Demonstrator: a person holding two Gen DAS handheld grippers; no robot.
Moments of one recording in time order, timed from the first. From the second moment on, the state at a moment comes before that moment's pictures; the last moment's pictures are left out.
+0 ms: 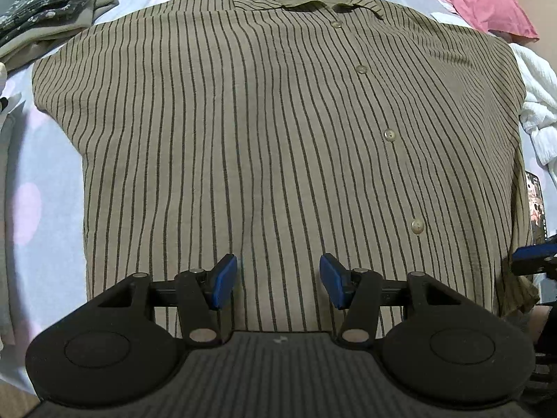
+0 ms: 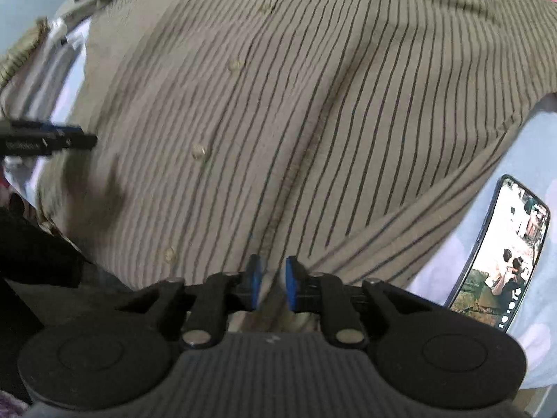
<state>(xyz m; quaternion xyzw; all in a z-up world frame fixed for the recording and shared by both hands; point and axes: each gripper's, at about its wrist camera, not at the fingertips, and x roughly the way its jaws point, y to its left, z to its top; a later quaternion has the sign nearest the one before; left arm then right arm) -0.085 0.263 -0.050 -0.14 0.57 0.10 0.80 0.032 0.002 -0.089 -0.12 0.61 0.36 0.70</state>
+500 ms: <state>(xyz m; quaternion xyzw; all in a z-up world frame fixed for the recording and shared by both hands) -0.076 0.255 -0.051 -0.13 0.58 0.09 0.80 0.030 -0.046 -0.088 -0.07 0.64 0.31 0.70</state>
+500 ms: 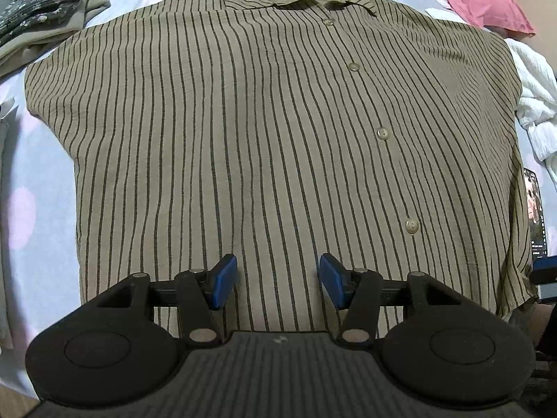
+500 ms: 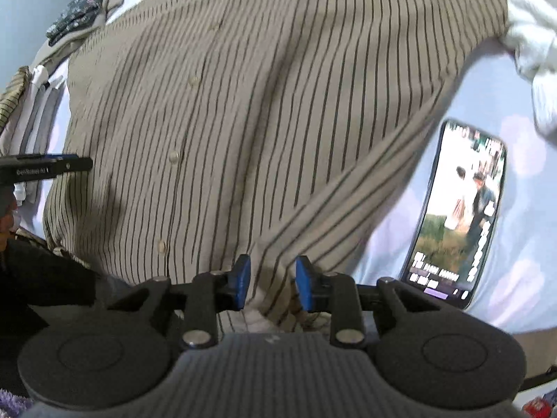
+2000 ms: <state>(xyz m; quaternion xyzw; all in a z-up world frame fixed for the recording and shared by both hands) -0.087 0.275 -0.038 -0.16 0.56 0.09 0.80 0.030 -0.160 -0.140 -0.24 0.71 0.10 0.65</state>
